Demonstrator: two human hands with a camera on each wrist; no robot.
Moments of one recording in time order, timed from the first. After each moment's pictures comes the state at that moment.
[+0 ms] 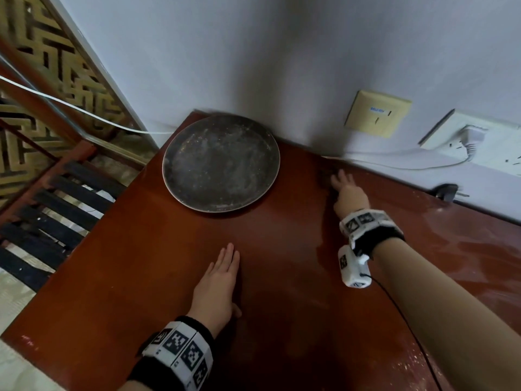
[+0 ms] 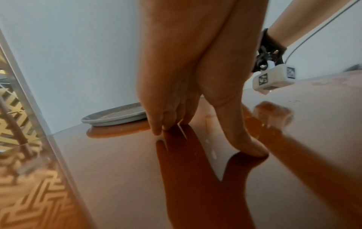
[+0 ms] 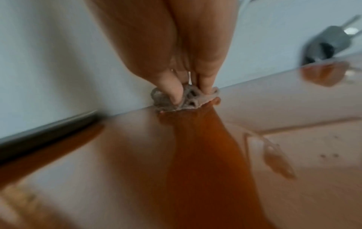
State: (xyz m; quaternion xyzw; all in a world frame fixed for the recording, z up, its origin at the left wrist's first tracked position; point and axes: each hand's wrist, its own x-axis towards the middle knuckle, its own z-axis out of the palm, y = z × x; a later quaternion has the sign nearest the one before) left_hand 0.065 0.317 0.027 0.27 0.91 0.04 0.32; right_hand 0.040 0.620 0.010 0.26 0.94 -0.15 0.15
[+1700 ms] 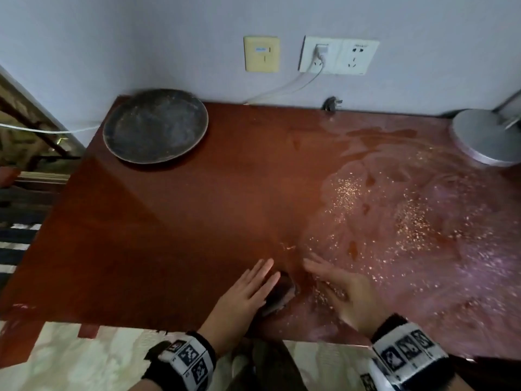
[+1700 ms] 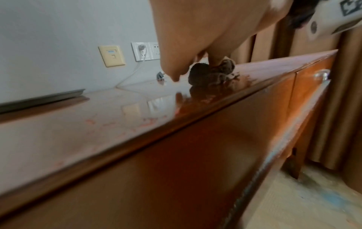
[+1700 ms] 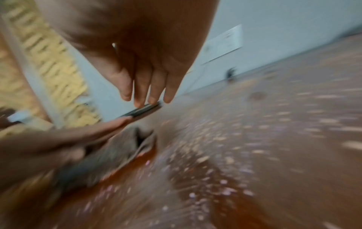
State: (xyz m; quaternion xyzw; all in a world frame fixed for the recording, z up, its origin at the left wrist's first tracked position) left_hand 0.252 0.227 -0.016 0.65 0.71 0.17 0.20; right_hand 0.428 0.417 0.019 0.21 0.87 -0.45 -0.10
